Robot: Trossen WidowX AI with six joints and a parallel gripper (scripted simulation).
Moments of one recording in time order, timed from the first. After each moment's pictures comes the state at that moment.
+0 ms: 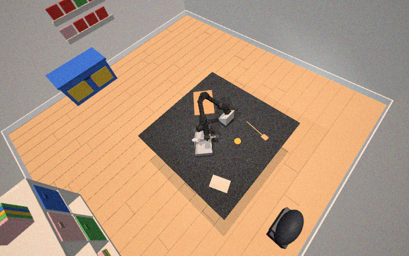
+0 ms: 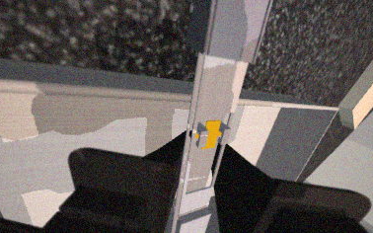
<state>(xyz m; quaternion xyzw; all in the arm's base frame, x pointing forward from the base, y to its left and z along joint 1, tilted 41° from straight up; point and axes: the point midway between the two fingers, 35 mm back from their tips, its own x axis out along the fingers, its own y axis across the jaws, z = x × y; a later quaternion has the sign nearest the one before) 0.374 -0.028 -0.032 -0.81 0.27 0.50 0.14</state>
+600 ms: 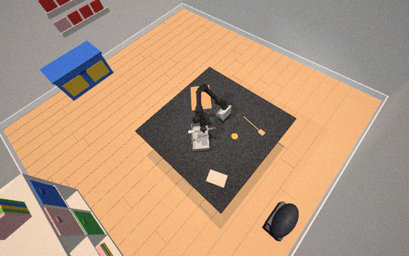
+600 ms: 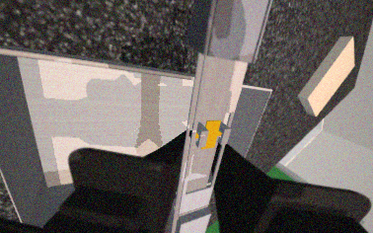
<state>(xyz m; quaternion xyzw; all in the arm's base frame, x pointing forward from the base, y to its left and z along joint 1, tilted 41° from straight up) 0.375 0.024 0.026 -0.81 0.27 0.50 0.14</state>
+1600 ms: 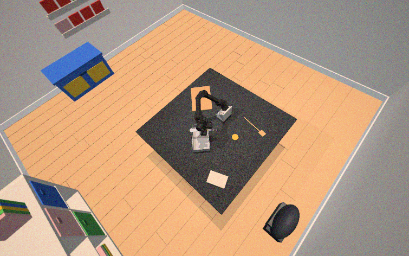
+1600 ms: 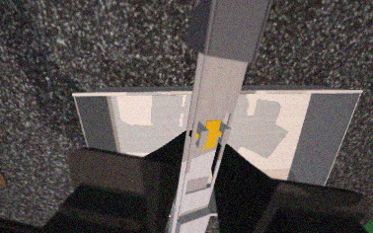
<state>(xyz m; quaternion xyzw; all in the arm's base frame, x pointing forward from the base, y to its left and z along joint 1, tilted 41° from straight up) 0.363 0.018 0.019 -0.72 0.48 0.49 0.12</state>
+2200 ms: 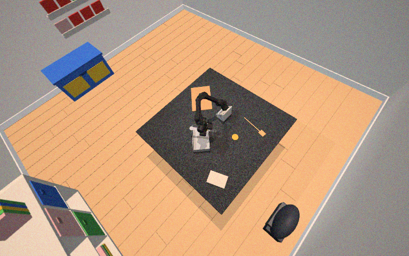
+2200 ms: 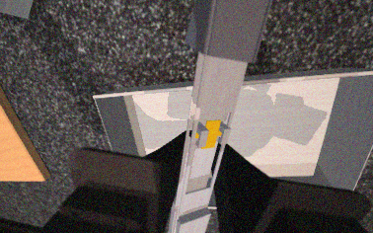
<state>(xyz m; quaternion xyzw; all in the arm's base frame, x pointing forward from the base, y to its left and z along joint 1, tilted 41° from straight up) 0.363 0.017 0.024 -0.70 0.54 0.45 0.12</state>
